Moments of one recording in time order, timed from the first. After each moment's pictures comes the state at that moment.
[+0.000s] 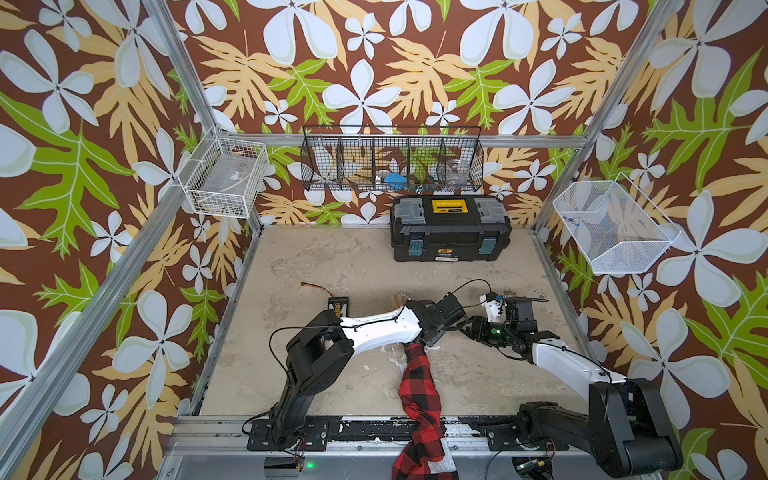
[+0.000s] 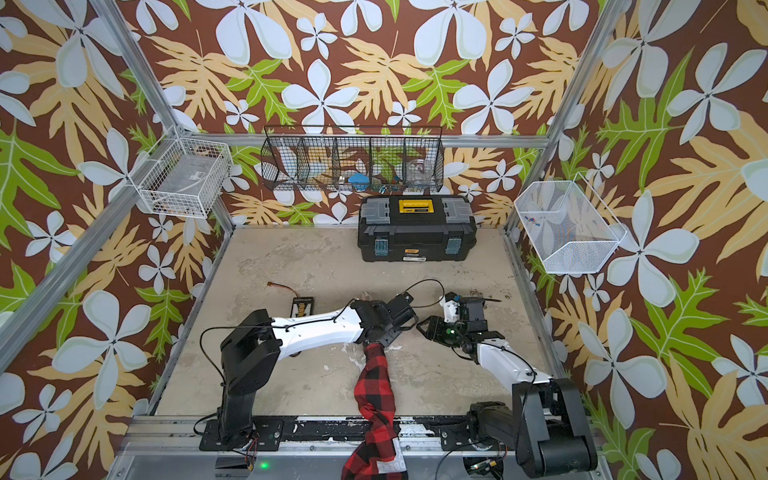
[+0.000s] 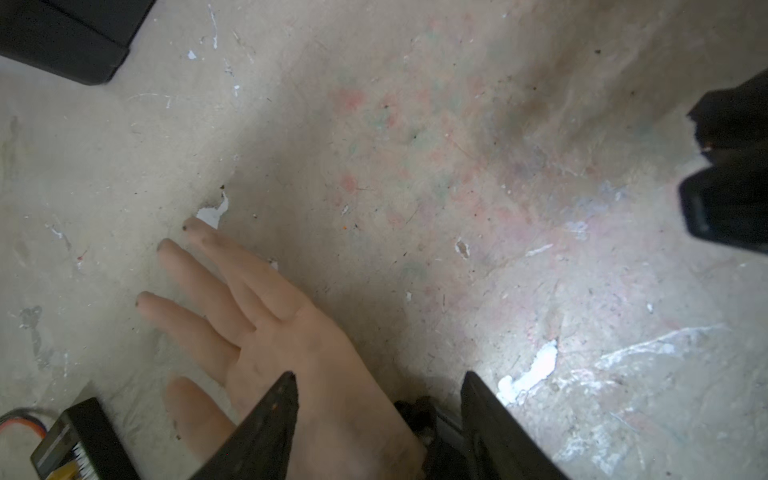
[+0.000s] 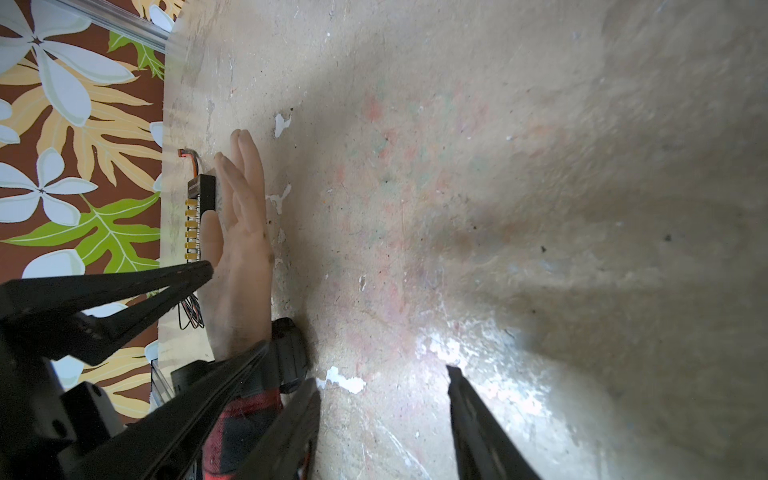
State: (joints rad) left arm -1.06 1.96 1.48 -0.68 -0.41 -0.21; right arm 0.08 1.23 0.45 -0.12 -0.60 0.46
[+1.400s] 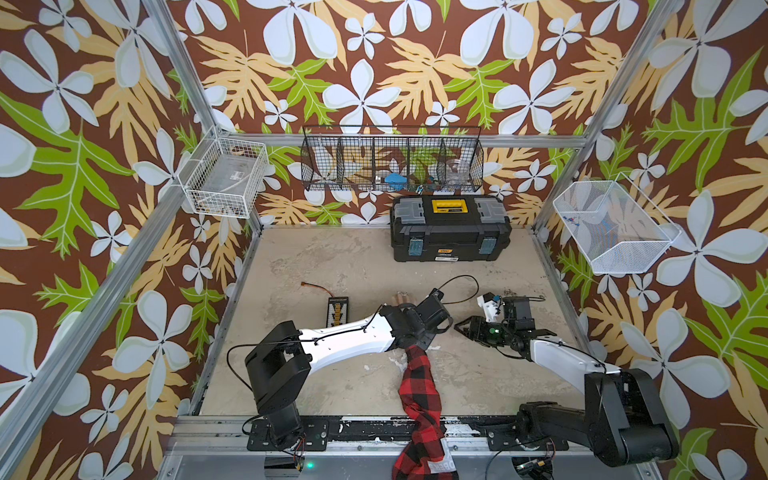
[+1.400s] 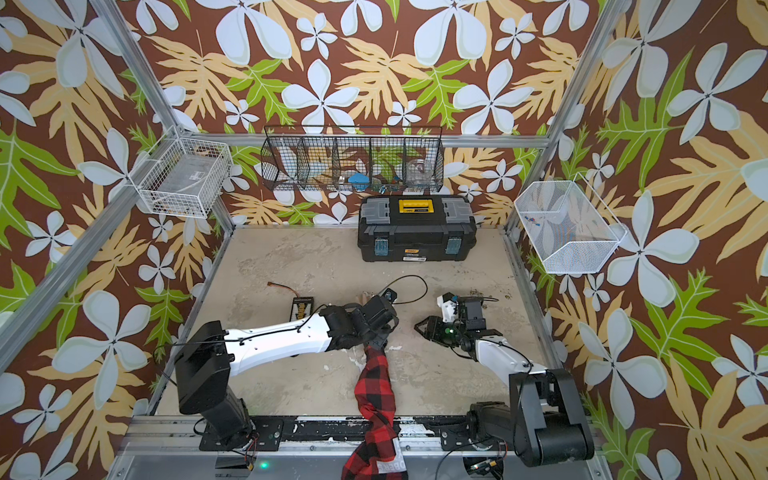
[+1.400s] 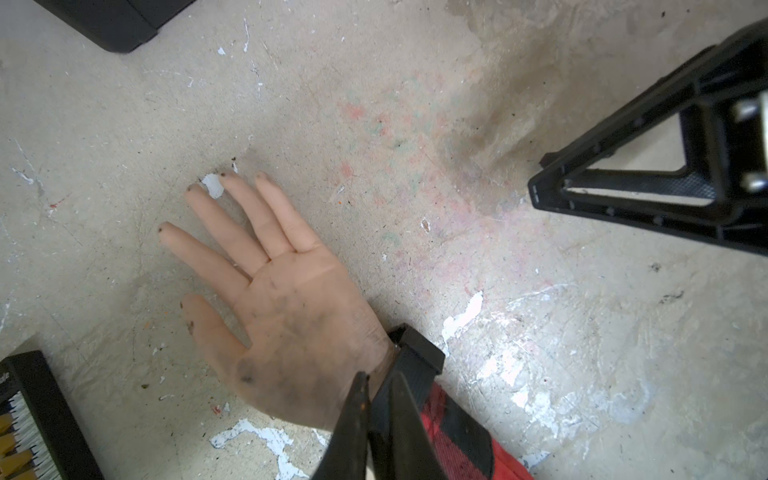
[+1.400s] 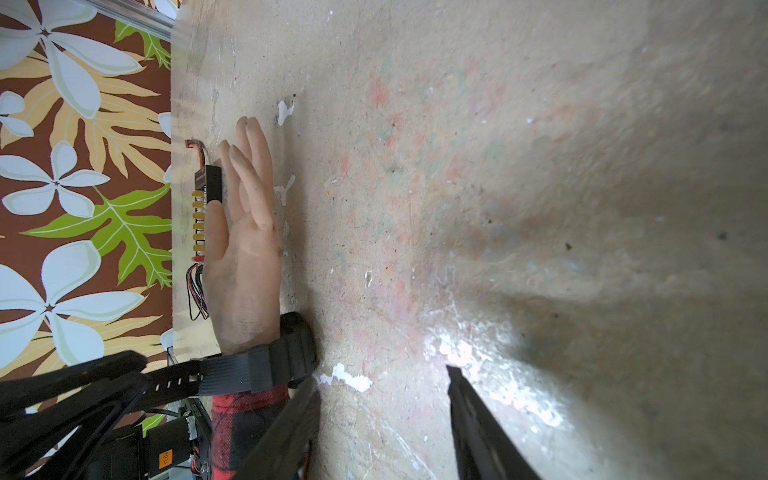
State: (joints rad) left arm -1.06 1.69 1.24 -0.54 -0.30 -0.34; right arm 0.08 1.27 0.46 -0.10 -0.64 0.47
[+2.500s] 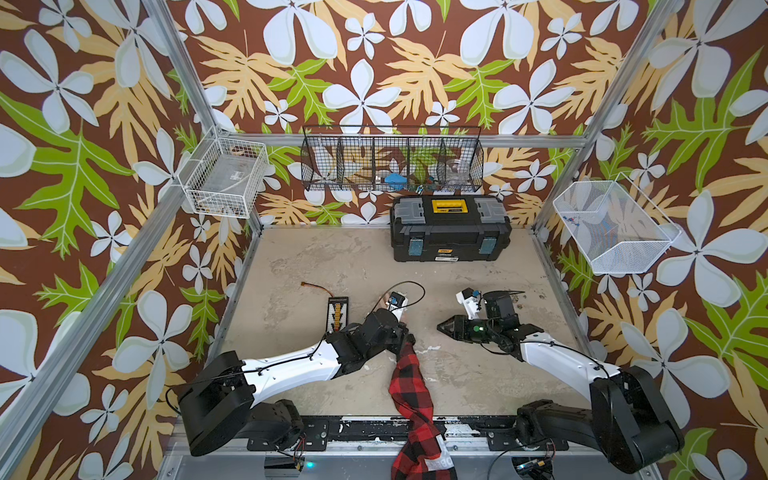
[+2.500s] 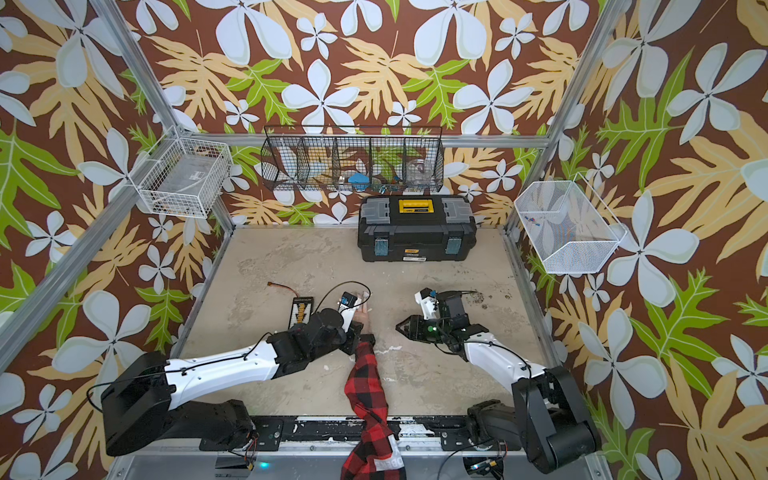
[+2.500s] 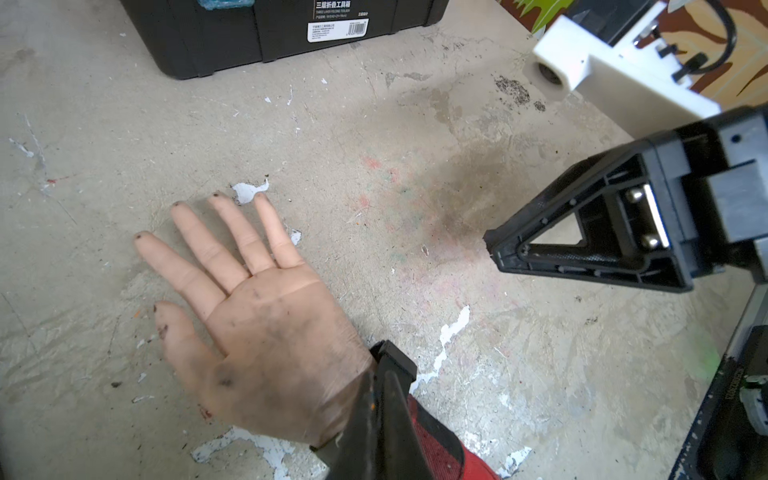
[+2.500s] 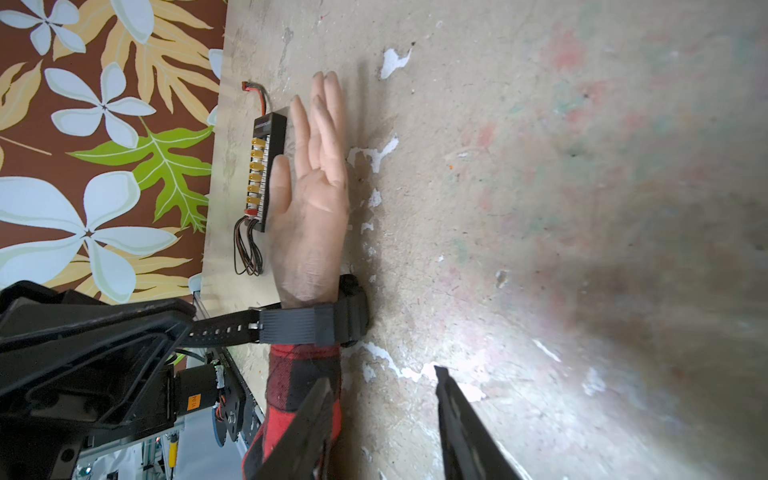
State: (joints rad) left arm -0.95 1.31 0.67 0.04 -0.18 -0.39; right arm 0.33 1.28 0.54 -0.08 -0.63 0.53
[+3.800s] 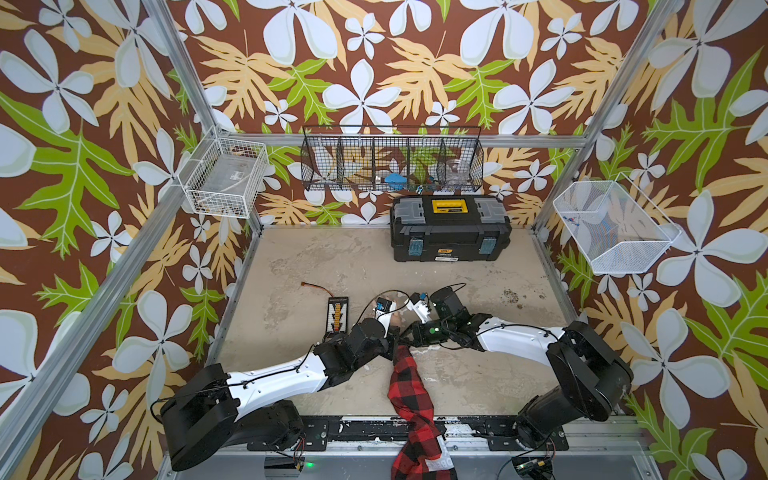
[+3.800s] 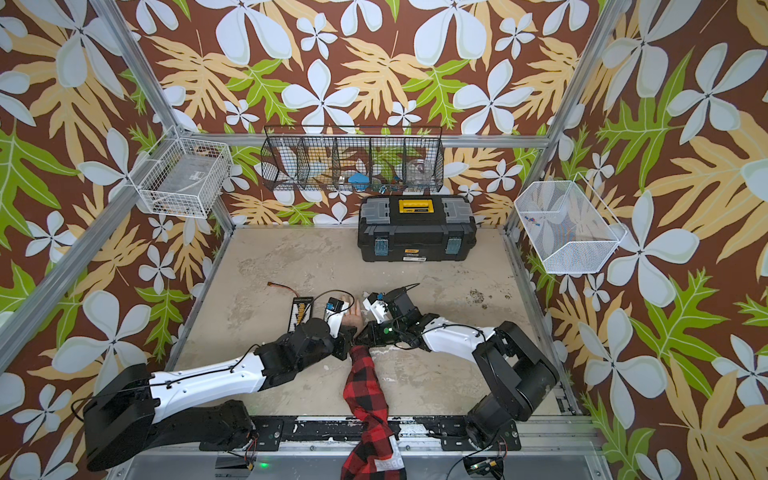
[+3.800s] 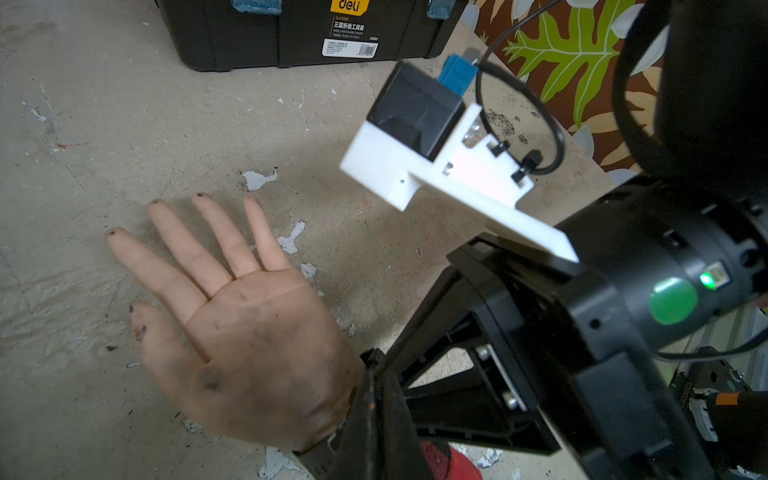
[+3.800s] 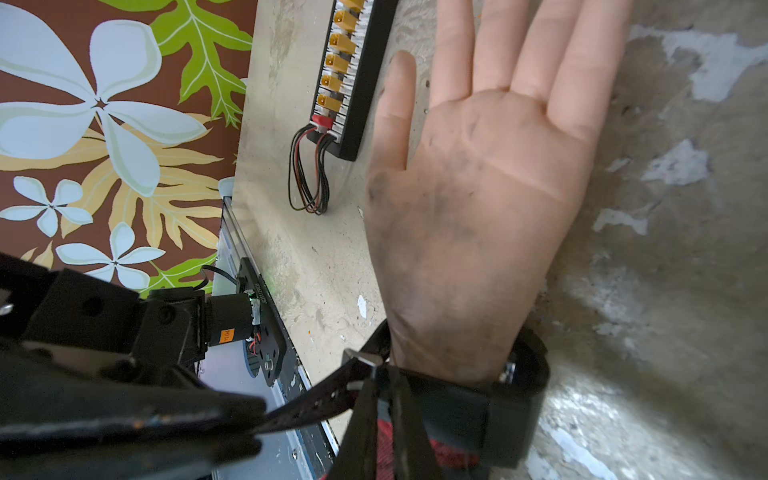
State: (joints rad) left arm -0.95 1.21 0.55 0.12 -0.18 -0.47; right arm 0.68 1.59 0.75 0.04 -0.64 0.61
